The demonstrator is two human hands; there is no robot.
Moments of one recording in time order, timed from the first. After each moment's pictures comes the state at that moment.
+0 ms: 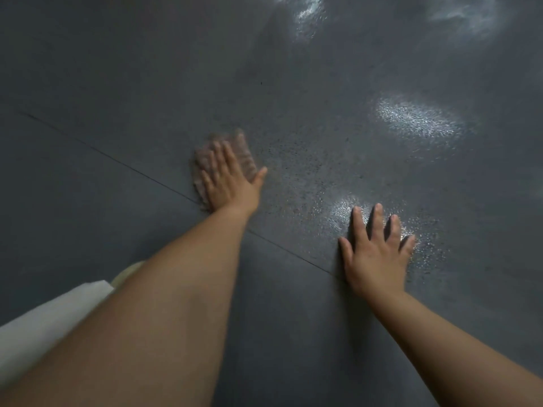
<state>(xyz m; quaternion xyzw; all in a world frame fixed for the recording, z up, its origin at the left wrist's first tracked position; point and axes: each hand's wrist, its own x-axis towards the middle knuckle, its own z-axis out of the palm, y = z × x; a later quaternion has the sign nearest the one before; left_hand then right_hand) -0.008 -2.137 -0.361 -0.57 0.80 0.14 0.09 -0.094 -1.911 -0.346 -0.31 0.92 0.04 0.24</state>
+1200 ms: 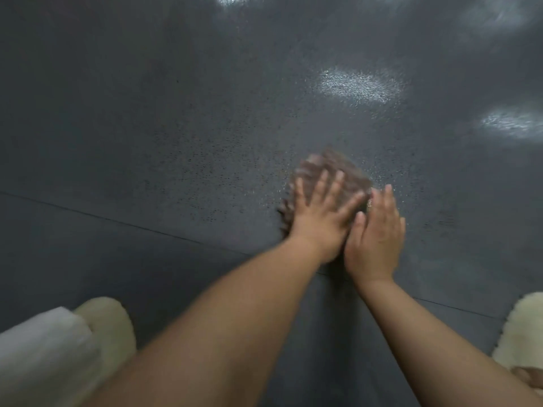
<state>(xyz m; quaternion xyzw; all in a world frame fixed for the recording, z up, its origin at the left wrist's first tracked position) -0.103 -1.970 -0.349 -0.08 0.96 0.13 0.22 -0.121 -1.872 -0.360 -0.12 0.97 -0.22 0.05</state>
